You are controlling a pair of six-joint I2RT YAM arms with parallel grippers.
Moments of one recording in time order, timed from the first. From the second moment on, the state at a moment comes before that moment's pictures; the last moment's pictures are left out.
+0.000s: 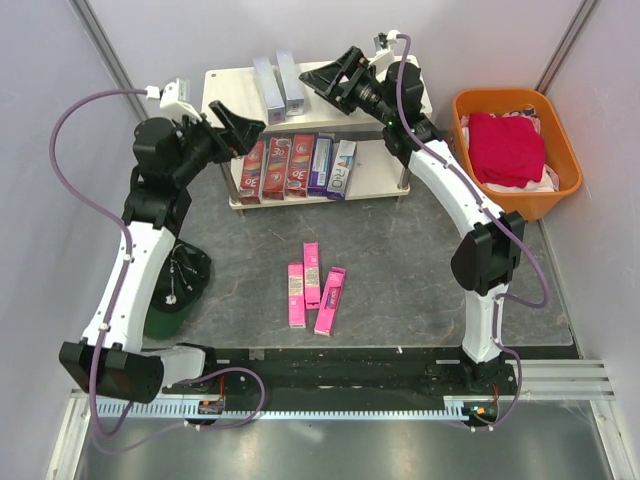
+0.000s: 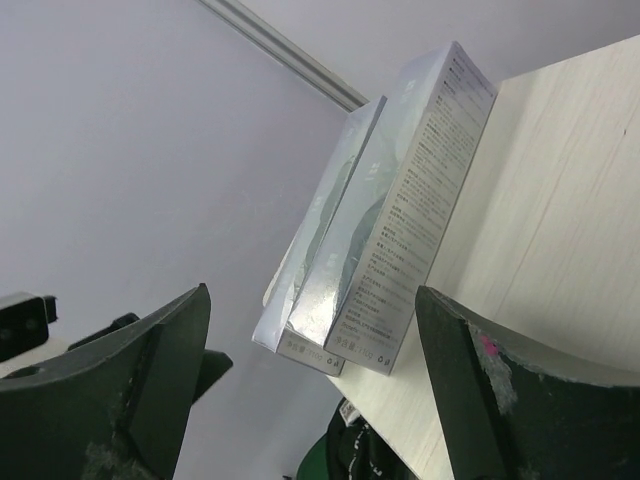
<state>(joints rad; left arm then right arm) -0.15 1.24 1.38 -0.18 0.30 -0.54 0.44 2.03 2.08 0.09 -0.40 0.98</state>
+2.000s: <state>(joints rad) -0.14 1.56 1.56 0.01 0.41 -0.62 0.47 1.62 1.52 -0.01 -0.29 0.80</state>
